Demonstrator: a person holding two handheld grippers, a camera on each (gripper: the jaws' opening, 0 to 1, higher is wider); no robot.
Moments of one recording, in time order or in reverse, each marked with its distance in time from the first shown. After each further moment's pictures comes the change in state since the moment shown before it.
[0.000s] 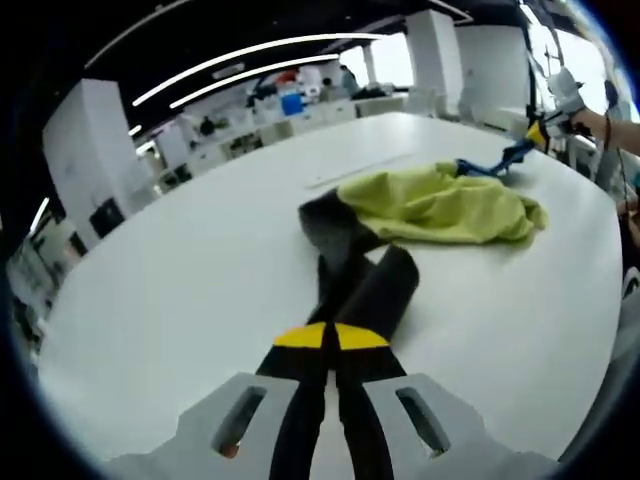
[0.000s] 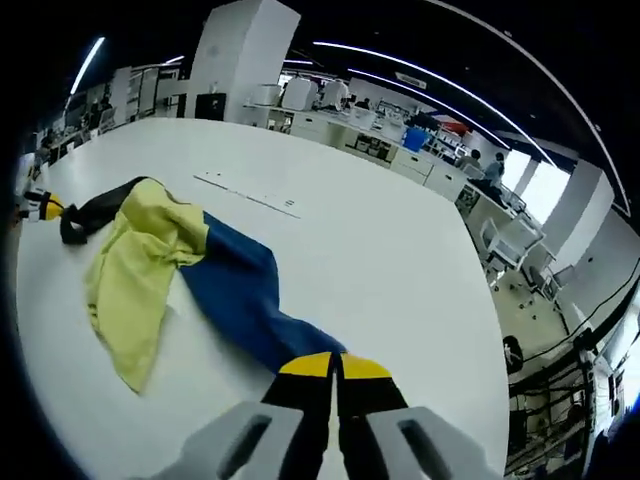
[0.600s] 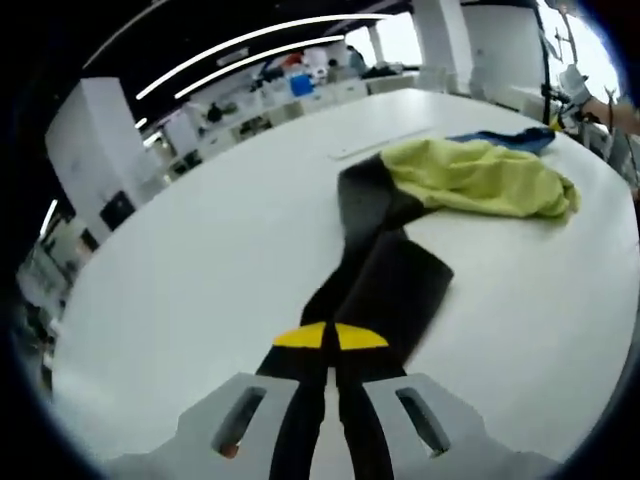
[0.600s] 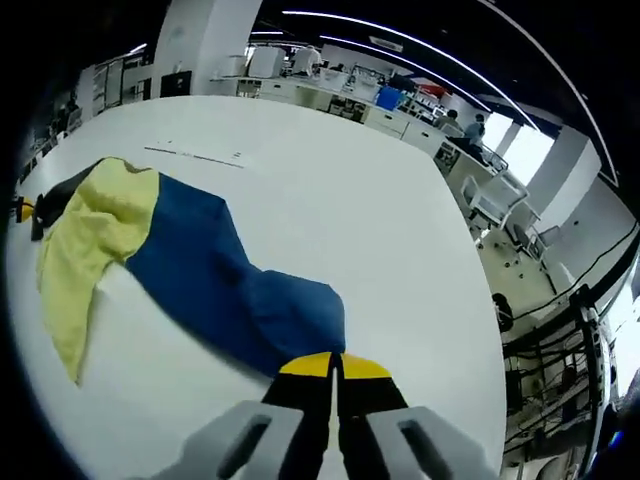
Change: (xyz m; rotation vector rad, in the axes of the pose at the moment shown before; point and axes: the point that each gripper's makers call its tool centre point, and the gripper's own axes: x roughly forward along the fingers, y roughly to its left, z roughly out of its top) left arm 0.012 0.037 -0.020 0.031 0.081 0.069; right arm 0.024 -0.050 -0.053 0.100 0.151 -0.076
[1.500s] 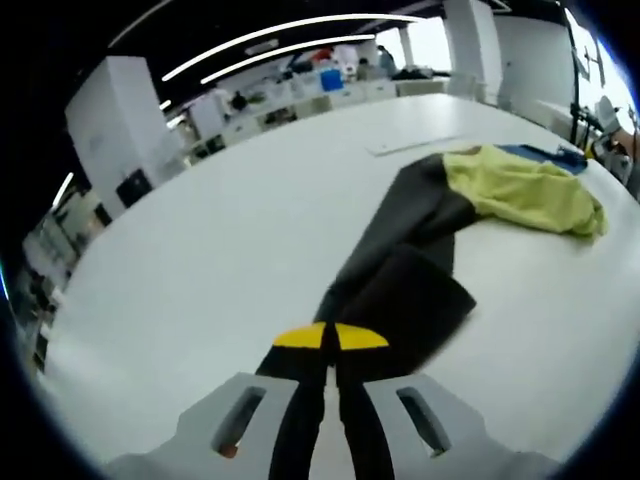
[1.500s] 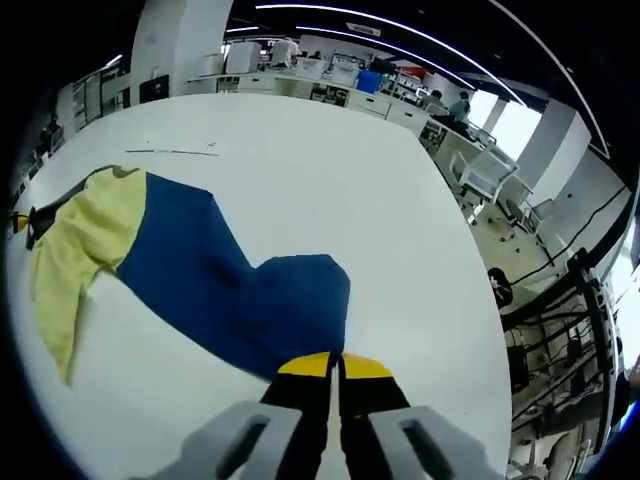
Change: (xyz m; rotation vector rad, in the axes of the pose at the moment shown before) left arm 0.002 0.028 -0.004 -0.097 -0.012 0.058; right arm -0.002 -0.014 -0.025 0.086 0.038 -0.008
